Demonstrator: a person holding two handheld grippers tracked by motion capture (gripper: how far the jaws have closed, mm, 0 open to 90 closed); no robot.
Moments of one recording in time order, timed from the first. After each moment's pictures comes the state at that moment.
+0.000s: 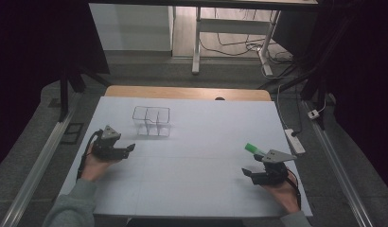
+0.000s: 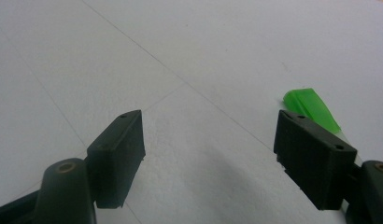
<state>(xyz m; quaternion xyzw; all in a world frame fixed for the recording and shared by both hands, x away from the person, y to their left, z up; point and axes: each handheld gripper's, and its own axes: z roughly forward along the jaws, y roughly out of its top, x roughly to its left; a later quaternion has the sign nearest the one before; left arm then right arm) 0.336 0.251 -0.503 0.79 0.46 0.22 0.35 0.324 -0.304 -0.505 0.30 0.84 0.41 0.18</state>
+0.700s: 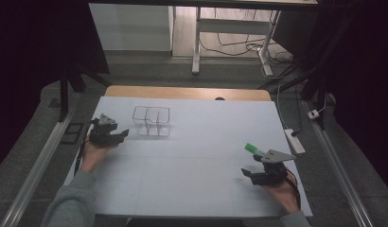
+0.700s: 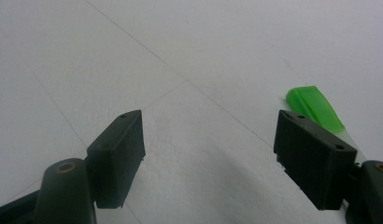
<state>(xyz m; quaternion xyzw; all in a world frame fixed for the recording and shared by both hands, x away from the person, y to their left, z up) 0.381 0.269 -0.511 0.76 0.50 0.23 0.34 0.325 -0.303 -0.507 0.30 0.85 0.40 0.18</state>
